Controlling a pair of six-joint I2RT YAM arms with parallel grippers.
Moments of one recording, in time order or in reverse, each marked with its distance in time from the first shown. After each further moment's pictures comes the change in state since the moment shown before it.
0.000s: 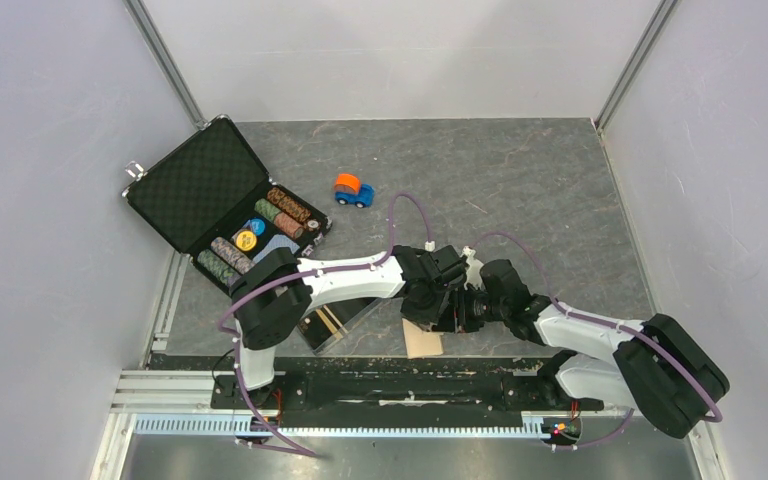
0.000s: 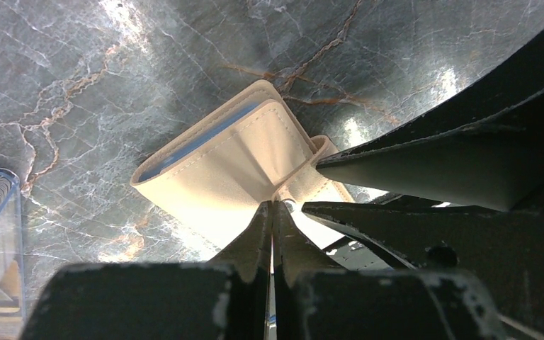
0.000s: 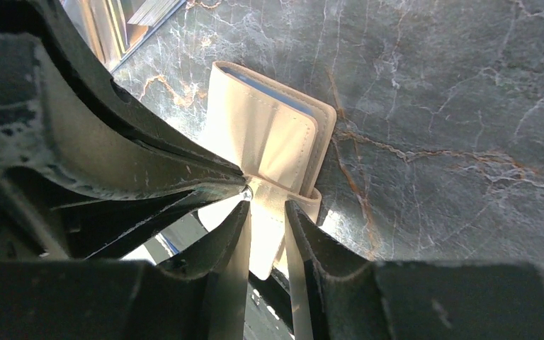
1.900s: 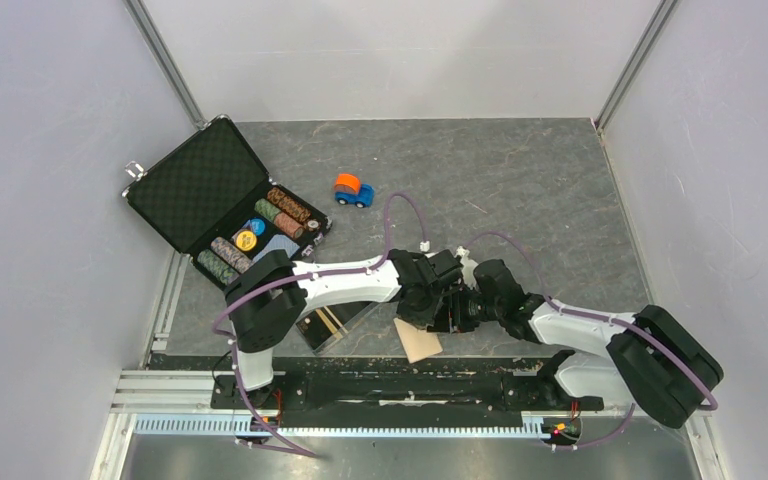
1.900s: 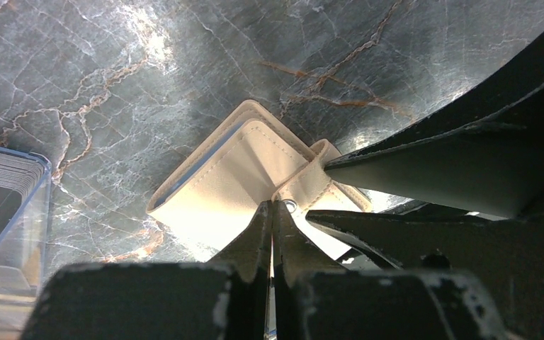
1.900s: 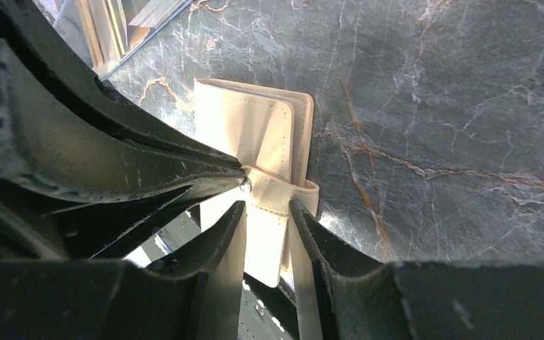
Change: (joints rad) left arm -0.014 -0.032 -0.042 0.010 -0.074 -0.023; right arm 0.040 0.047 0.017 0.031 0.027 0.013
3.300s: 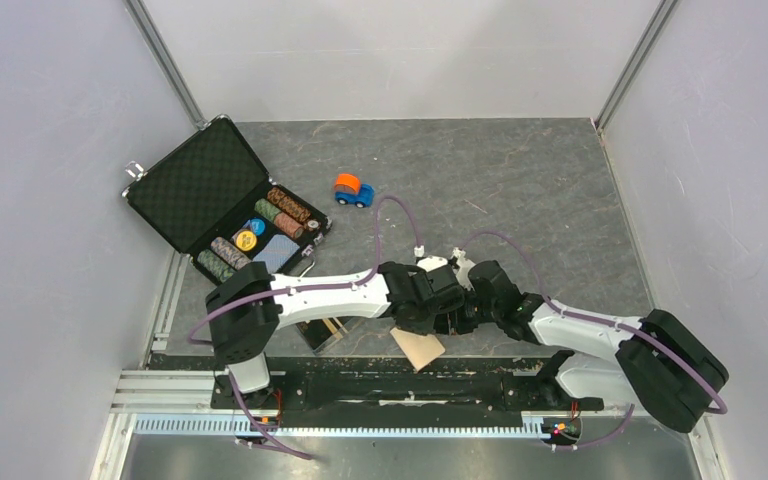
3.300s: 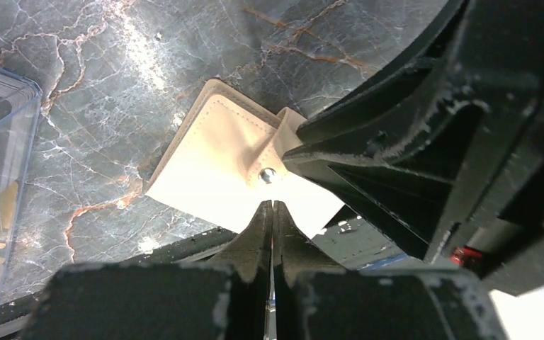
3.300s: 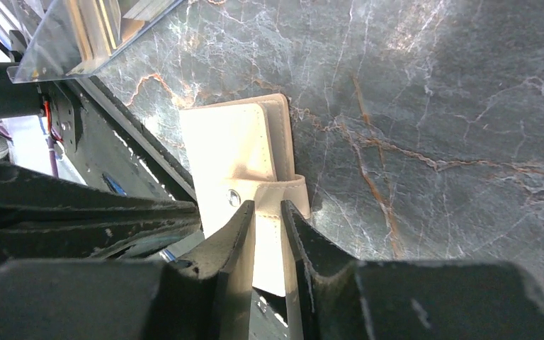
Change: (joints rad) left arm -0.090 -0.108 -0.048 -0.012 -0.107 -0.158; right arm 0.057 -0.028 0.036 -0.087 0.074 -0.004
